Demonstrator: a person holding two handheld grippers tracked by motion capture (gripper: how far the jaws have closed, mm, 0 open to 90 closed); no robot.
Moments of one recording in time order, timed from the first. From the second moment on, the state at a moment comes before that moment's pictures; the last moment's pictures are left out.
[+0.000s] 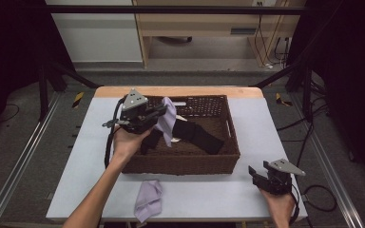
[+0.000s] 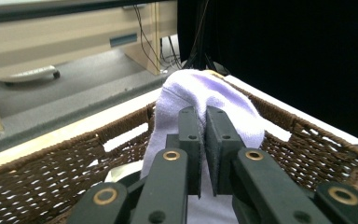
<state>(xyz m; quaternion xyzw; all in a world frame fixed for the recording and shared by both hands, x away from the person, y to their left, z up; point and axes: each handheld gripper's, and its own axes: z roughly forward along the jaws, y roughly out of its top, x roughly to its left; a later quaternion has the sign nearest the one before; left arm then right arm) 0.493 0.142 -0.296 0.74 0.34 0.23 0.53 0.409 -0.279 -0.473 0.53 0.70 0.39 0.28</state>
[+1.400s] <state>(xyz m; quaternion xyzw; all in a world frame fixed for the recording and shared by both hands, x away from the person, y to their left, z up) 0.363 0.189 -0.287 0.73 0.25 0.21 0.60 0.407 -0.279 -0.473 0.53 0.70 0.39 0.28</state>
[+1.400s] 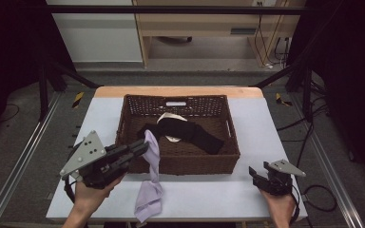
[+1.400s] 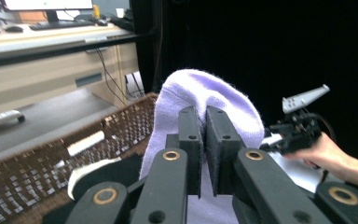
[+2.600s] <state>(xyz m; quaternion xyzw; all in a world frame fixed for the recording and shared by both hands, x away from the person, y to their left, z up) 0.396 0.135 -0.451 0.83 0.30 0.13 0.45 0.406 -0.275 -0.475 0.52 0.71 0.38 0.27</state>
